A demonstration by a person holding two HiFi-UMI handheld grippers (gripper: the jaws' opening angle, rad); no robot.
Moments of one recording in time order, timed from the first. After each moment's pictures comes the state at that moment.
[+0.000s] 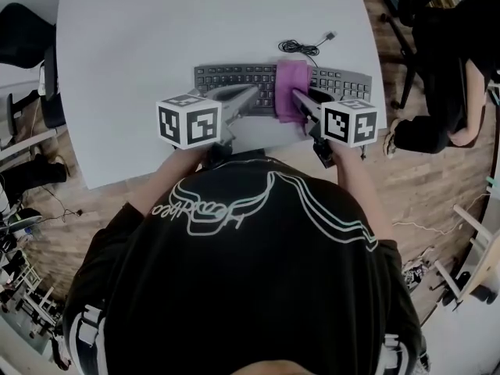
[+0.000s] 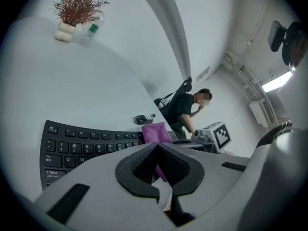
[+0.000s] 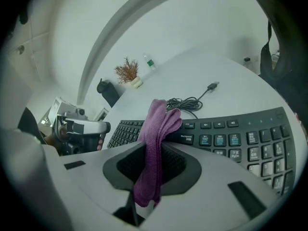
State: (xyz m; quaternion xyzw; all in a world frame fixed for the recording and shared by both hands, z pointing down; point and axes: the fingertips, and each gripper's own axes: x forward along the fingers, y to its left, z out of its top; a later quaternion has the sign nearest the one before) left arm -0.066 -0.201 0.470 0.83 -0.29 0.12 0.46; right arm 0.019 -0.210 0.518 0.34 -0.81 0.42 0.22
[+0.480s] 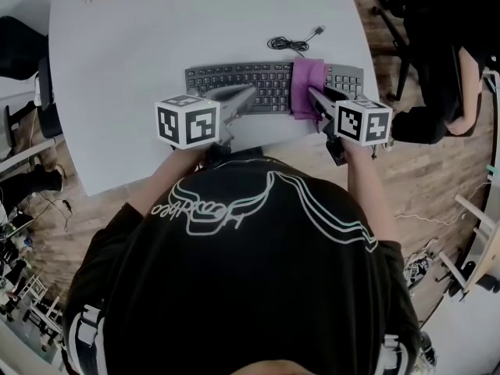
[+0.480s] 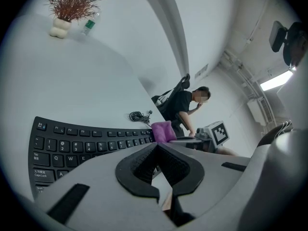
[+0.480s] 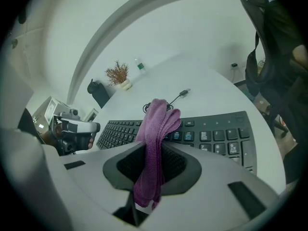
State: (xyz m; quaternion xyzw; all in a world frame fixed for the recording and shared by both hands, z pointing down) left arm -0.045 -0.199 0.473 0.83 -0.27 0.13 0.47; right arm 0.084 -0.210 0.521 0.39 -0.79 0.41 0.24
